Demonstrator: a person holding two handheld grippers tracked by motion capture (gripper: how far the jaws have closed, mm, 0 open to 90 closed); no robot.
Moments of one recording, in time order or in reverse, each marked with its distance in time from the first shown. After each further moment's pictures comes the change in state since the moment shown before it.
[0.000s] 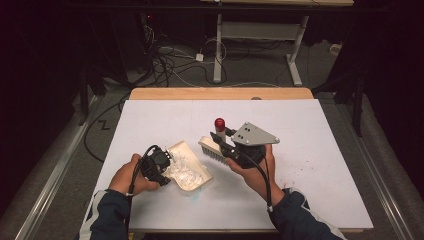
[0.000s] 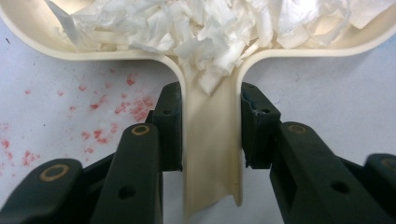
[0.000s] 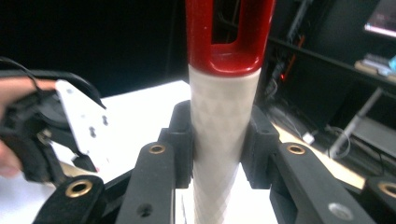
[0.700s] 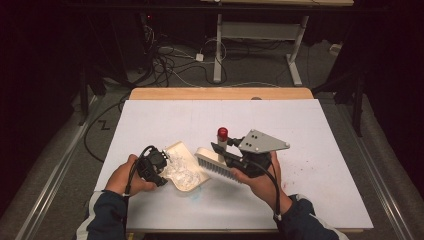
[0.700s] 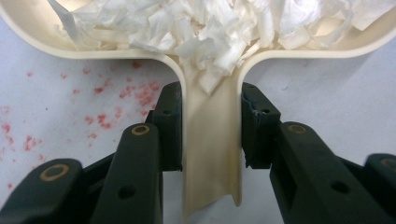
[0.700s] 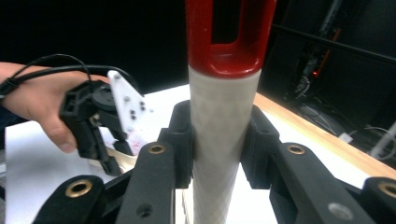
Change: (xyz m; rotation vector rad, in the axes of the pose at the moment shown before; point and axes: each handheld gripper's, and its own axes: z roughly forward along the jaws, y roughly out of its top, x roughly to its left) left arm 0.005 -0.009 -0.001 0.006 -0.005 -0.010; right arm 0.004 -0.003 -0.022 -0.022 0.127 0.040
